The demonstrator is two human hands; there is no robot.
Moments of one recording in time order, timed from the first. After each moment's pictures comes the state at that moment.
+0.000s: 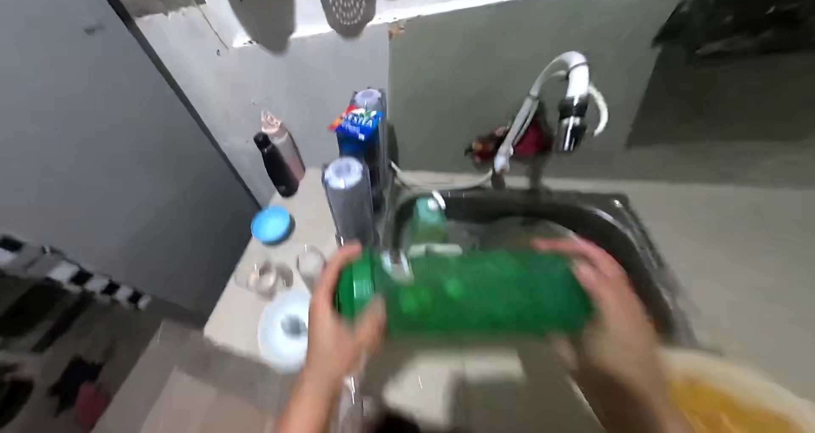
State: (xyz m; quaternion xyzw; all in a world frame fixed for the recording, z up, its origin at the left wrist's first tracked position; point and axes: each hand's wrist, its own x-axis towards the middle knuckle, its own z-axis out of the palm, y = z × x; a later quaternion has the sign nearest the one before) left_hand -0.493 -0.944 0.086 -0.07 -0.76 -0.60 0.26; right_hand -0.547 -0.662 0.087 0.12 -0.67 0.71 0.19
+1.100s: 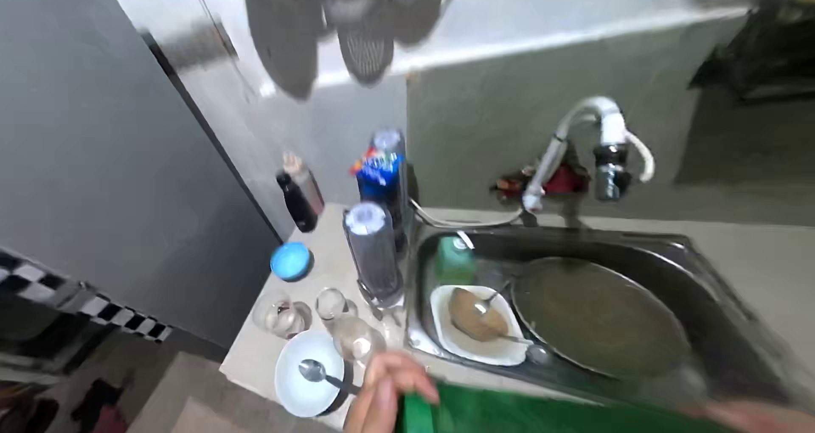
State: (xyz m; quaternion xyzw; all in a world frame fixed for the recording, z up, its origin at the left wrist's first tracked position) left_hand -0.507 -0.941 0.110 -0.05 -0.67 -0.74 0.05; right_hand -0.561 -0.610 0.088 0.23 -0.67 0.70 0.06
